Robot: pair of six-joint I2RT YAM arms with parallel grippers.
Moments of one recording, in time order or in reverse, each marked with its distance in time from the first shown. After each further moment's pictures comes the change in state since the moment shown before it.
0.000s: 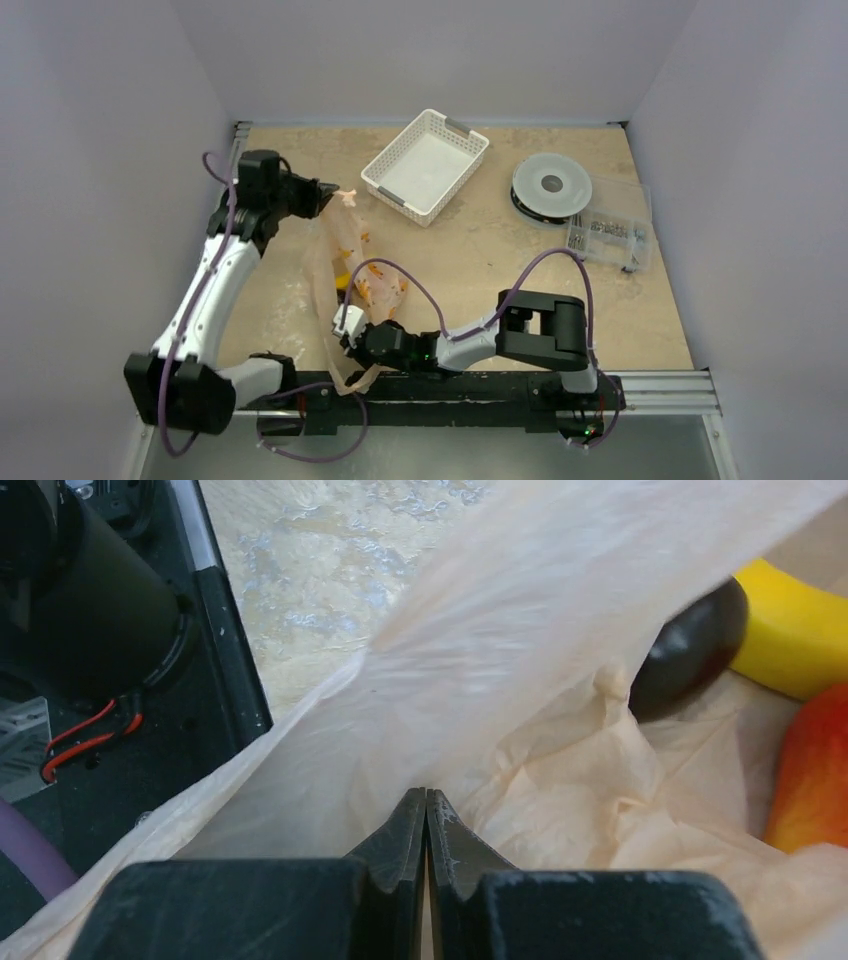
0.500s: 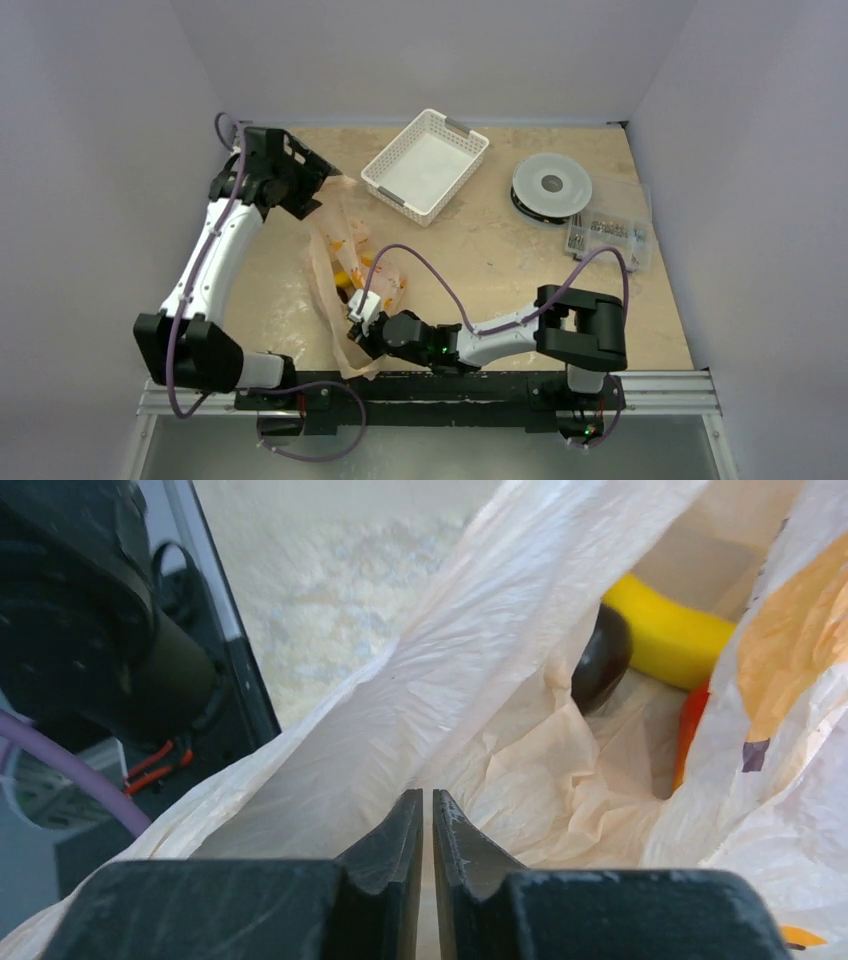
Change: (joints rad) left arm -0.019 0.364 0.321 -0.242 -0.133 0.289; right arm -0.004 -0.157 -0.078 -0.021 0.019 0.020
